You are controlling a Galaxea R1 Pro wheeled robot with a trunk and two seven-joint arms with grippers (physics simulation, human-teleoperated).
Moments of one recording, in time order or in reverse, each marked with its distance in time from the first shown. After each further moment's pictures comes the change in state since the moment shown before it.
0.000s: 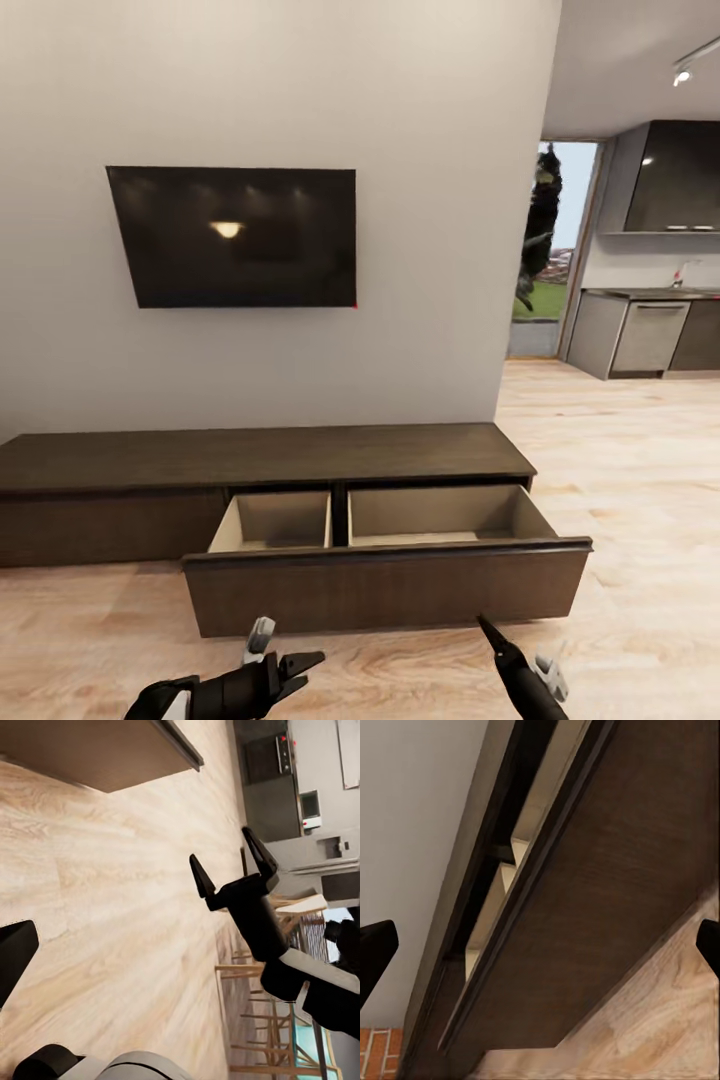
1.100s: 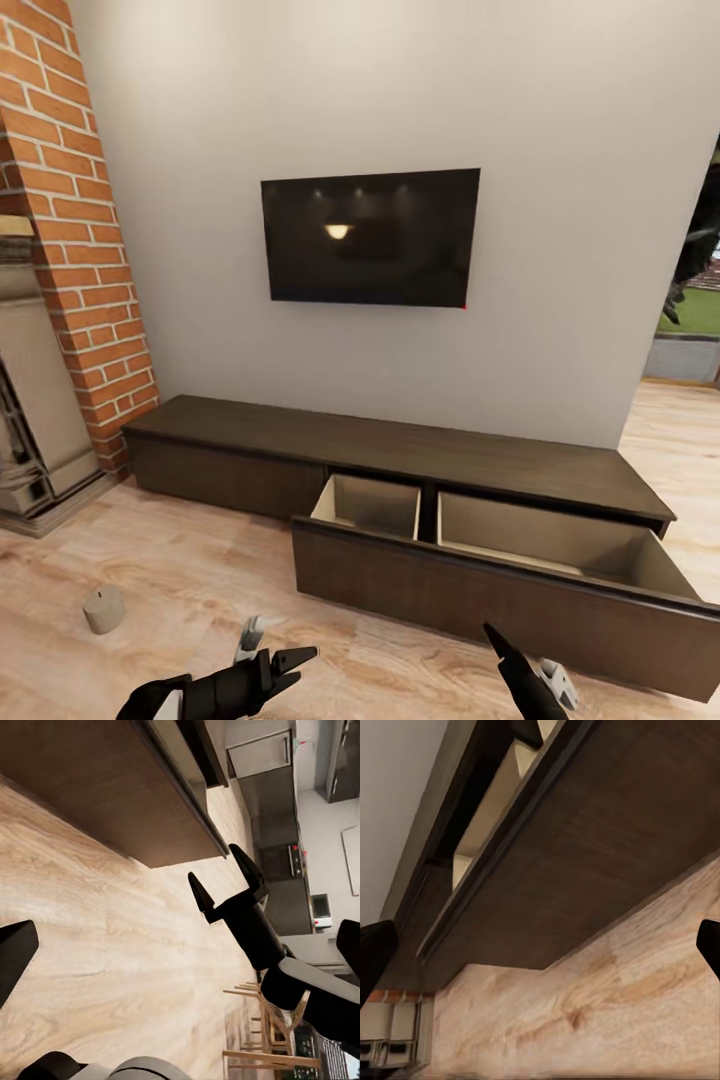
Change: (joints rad) left arm 0.000 0.017 0.016 0.001 0.013 -0.002 -0.002; right arm 0.000 0.004 0.003 0.001 0.003 -0.079 -0.120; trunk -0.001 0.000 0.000
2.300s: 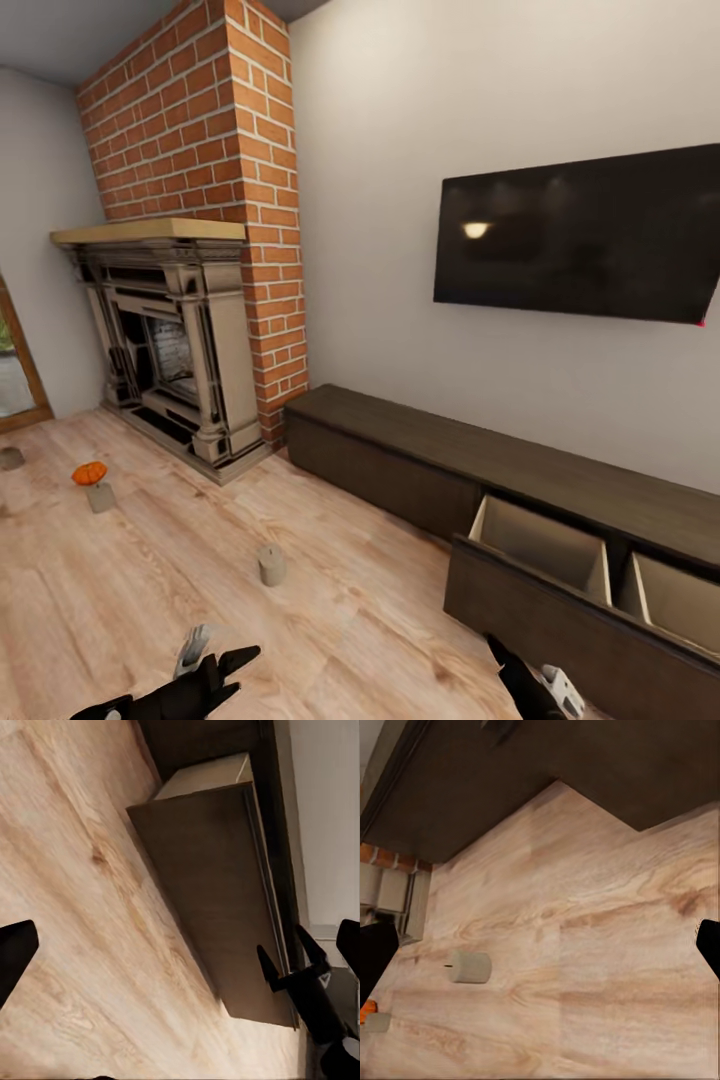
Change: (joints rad) left arm -0.001 0.090 0.192 0.109 0.008 -0.020 0.117; right arm 0.000 0.004 0.002 -0.003 0.053 -0.040 -0.130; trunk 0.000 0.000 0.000
